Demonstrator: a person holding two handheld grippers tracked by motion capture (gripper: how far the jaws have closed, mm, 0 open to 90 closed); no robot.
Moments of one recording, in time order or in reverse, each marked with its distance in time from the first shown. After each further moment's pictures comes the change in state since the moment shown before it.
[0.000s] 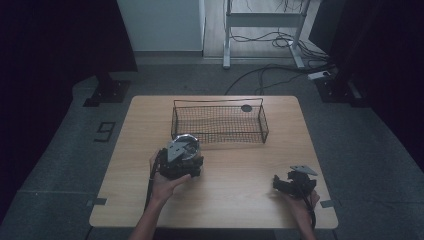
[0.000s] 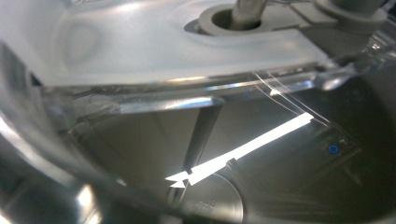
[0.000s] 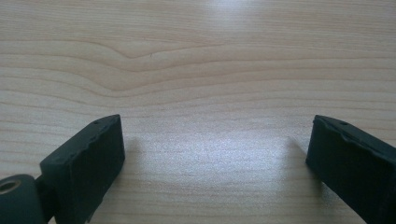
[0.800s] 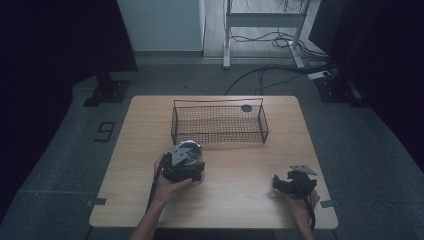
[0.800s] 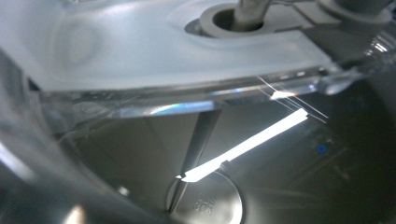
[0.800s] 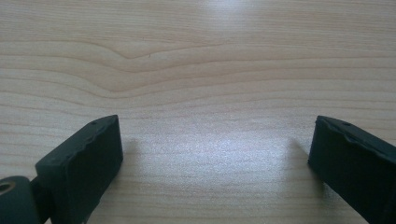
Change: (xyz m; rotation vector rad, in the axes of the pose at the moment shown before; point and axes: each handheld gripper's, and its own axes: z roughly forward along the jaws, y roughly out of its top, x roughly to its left) left arm 0.006 -0.029 0.026 0.052 -0.039 0.025; right arm 0.000 0.001 0.001 0.003 -0.005 0.004
